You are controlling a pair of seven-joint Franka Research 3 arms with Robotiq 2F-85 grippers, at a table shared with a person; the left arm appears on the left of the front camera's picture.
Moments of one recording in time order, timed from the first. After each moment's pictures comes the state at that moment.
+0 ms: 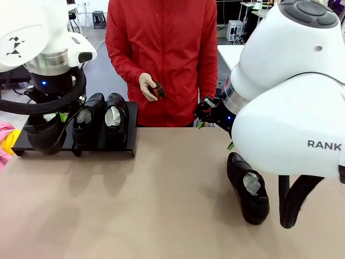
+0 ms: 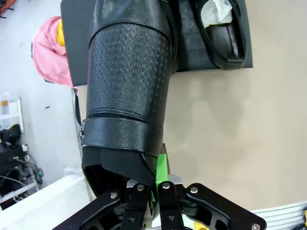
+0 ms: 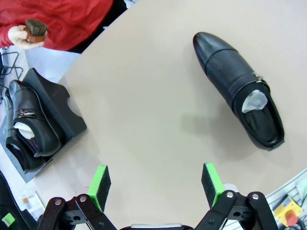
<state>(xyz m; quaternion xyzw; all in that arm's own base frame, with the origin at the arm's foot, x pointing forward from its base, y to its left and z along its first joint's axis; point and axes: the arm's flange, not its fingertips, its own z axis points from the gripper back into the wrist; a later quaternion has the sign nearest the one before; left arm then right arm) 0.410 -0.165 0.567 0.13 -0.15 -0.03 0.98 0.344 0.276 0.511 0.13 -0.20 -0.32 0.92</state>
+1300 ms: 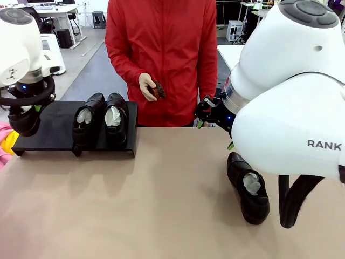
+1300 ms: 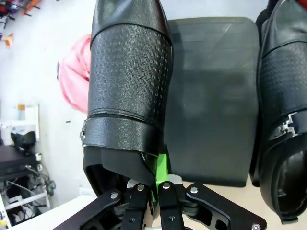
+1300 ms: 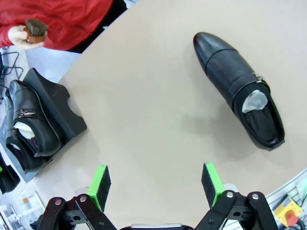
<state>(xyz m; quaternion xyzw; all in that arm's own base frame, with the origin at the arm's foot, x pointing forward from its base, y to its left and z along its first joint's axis) 0.577 -0.007 0.478 0.18 -0.19 0.00 0.96 0.344 0.276 0.511 0.13 -0.20 -0.32 0.92</state>
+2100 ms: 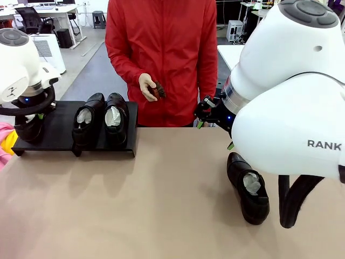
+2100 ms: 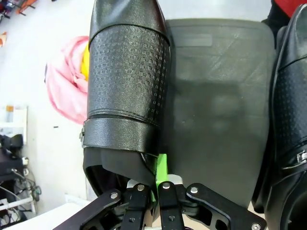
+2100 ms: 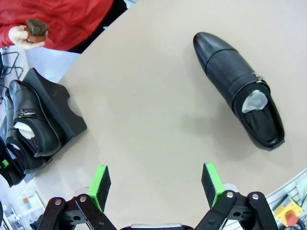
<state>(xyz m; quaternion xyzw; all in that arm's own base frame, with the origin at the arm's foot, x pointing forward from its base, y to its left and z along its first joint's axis) 0.588 0.011 0.440 0.16 -0.22 0.02 0.96 0.344 0.276 0.511 0.13 -0.20 -0.32 0.92</state>
